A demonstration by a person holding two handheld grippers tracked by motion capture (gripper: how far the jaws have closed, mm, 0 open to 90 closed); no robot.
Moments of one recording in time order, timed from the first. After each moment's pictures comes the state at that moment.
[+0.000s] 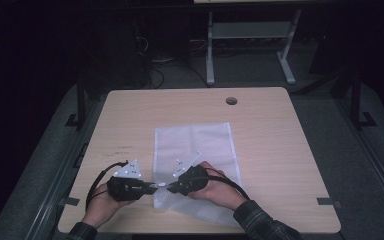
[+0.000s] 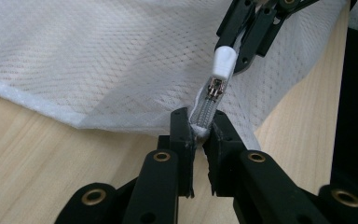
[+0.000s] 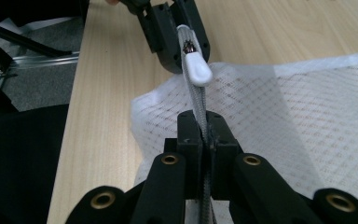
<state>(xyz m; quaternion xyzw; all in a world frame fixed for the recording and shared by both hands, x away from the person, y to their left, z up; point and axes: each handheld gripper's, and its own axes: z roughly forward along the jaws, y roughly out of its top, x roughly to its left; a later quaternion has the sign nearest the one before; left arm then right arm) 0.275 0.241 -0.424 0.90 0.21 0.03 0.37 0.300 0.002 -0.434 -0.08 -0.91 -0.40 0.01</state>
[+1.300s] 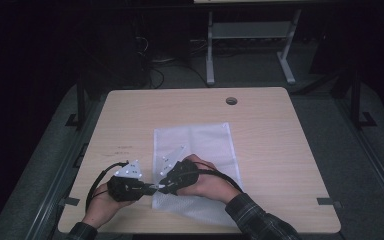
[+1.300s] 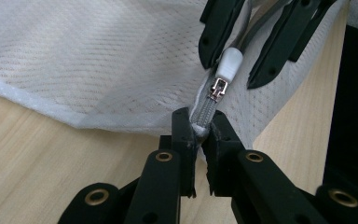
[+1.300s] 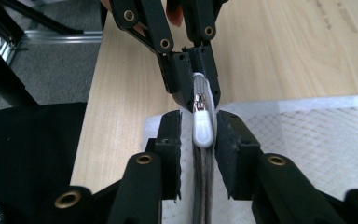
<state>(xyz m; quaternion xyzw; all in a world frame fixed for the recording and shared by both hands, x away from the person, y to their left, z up) 0.274 0.240 -0.423 0.90 0.22 0.03 0.36 0.303 0.029 -0.407 -0.03 -0.93 -0.37 0.02</state>
